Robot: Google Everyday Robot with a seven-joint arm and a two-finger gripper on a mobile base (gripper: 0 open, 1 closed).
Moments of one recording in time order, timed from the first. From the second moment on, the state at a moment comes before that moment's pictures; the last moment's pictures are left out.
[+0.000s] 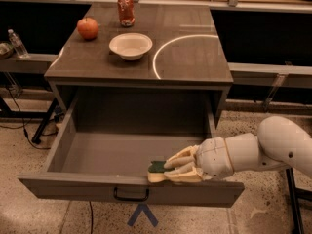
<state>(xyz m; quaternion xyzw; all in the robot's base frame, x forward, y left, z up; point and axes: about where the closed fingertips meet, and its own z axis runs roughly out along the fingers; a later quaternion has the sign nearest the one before) 0.405 -0.049 0.727 -0.60 0.60 0.36 0.39</state>
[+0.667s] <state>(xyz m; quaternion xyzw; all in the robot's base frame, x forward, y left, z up) 0.463 -0.025 0.755 -0.62 0.55 0.32 0.45</state>
